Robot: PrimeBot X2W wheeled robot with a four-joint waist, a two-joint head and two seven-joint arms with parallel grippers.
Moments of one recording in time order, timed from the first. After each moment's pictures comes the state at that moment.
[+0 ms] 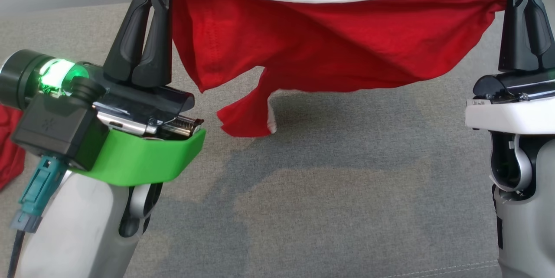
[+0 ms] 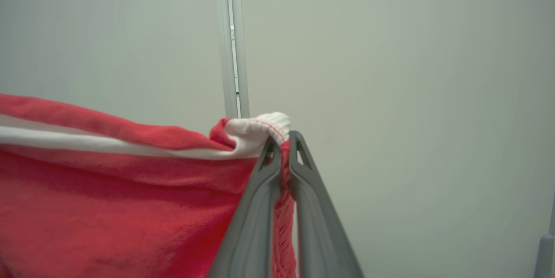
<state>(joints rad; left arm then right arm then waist) -0.56 0.32 -0.42 -0.32 -0.33 0.17 -0.10 -0.42 -0.08 -0.06 -0.23 0.19 0.13 -0.10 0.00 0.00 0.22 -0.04</state>
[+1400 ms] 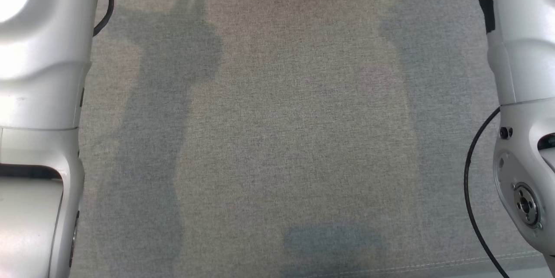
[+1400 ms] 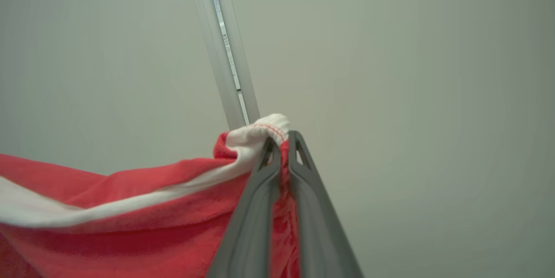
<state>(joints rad) -1.41 0.14 -0.33 0.65 -0.41 -0.08 -0.26 -1.37 -0.06 0.02 0.71 0.32 0.13 -0.26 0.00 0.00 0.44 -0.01</state>
